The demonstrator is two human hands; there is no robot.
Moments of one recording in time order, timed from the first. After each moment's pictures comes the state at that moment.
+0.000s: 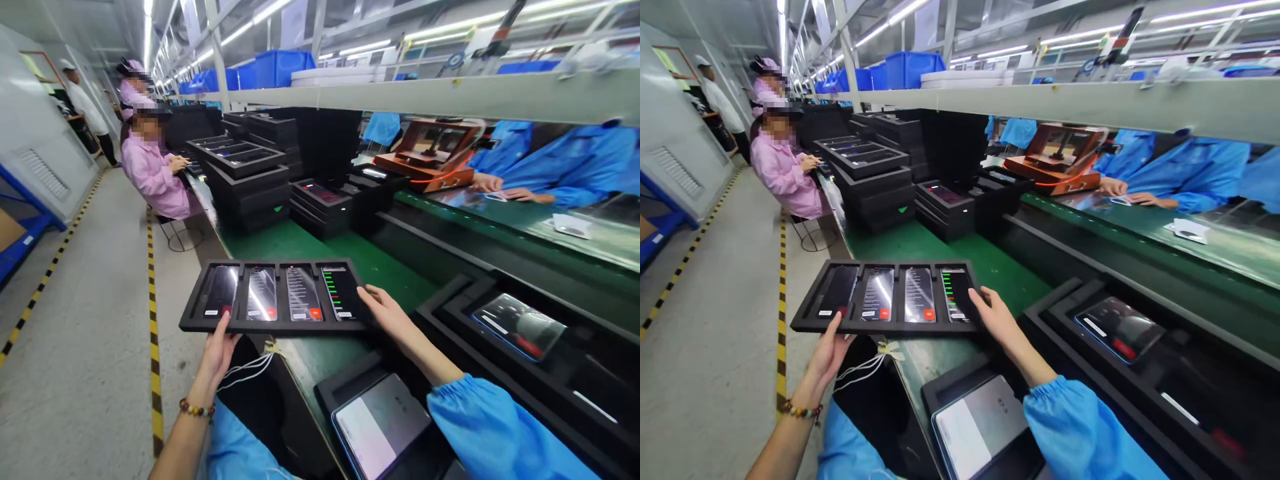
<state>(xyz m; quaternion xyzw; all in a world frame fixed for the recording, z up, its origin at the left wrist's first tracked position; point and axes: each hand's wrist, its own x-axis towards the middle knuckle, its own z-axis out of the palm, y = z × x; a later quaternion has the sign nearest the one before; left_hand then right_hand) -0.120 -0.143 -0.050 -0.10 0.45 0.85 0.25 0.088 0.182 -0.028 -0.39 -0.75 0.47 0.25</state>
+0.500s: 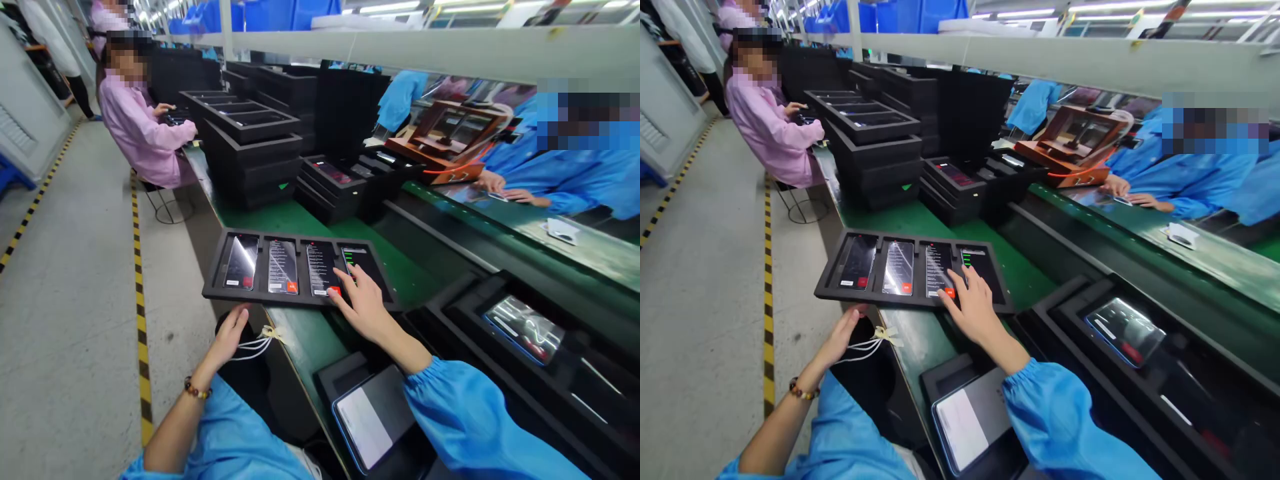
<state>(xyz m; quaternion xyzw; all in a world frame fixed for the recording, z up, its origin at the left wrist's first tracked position) -0.121 -0.144 -0.116 0.04 0.64 0.71 0.28 0.066 0.151 -0.047 -0.24 -0.95 0.13 0.18</state>
